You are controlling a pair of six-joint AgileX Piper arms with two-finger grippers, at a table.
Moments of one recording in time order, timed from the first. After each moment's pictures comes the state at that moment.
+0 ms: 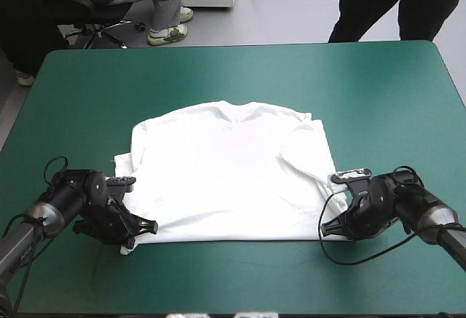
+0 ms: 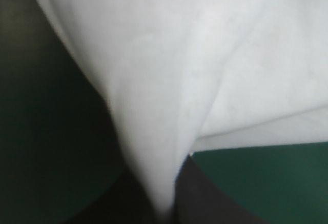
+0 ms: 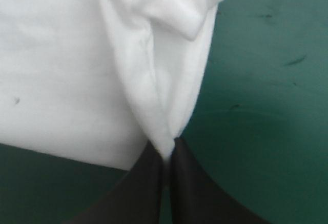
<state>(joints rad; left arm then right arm) -0.18 1.33 -0.68 -0.15 1.00 0.01 0.31 1.32 -0.68 0.09 0.87 -0.01</state>
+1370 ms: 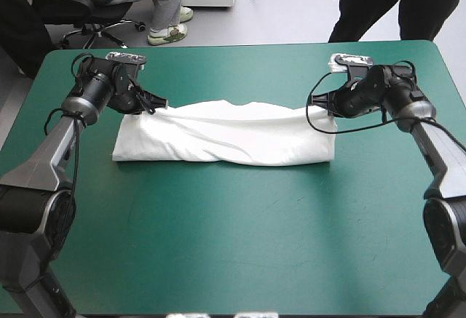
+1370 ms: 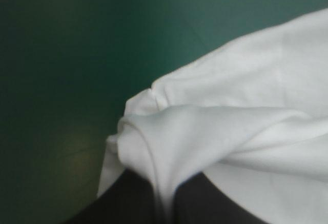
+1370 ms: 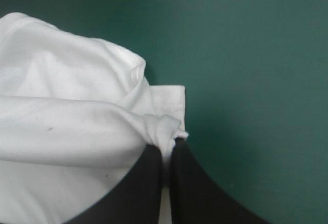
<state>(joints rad) -0.18 1.85 -1.67 0.10 0.98 -0.04 0.14 1.77 -1.52 0.19 0.85 0.03</state>
